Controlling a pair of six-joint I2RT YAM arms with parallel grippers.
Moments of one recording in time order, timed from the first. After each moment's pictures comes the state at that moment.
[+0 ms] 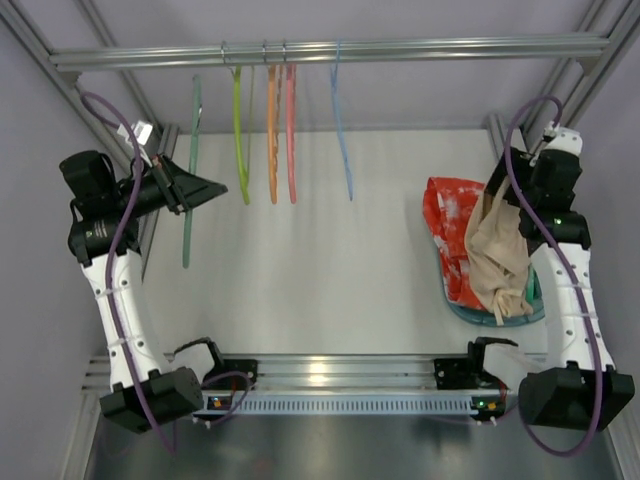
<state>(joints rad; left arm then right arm) 0.36 1.05 1.34 -0.65 1.28 -0.46 -0.11 1.06 1.10 -0.48 0.19 0.18</state>
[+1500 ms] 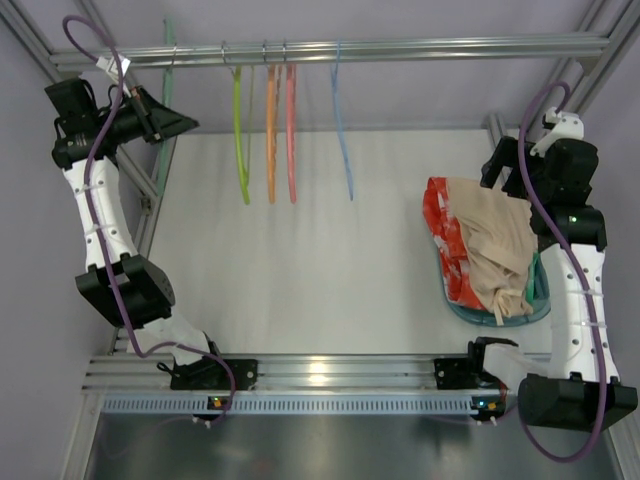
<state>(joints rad) 0.40 1.68 1.91 -0.63 1.26 -0.30 -0.11 1.05 1.26 -0.60 -0.06 0.14</state>
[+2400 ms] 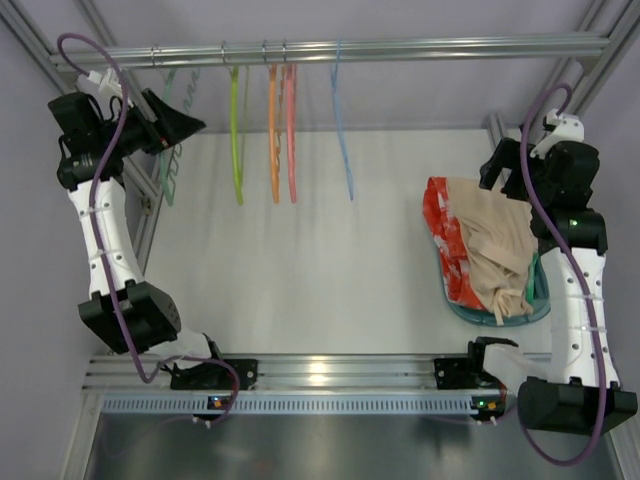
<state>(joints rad) 0.38 1.54 1.73 -0.55 1.02 -0.38 -0.11 1.04 1.25 -0.60 -0.08 0.16</state>
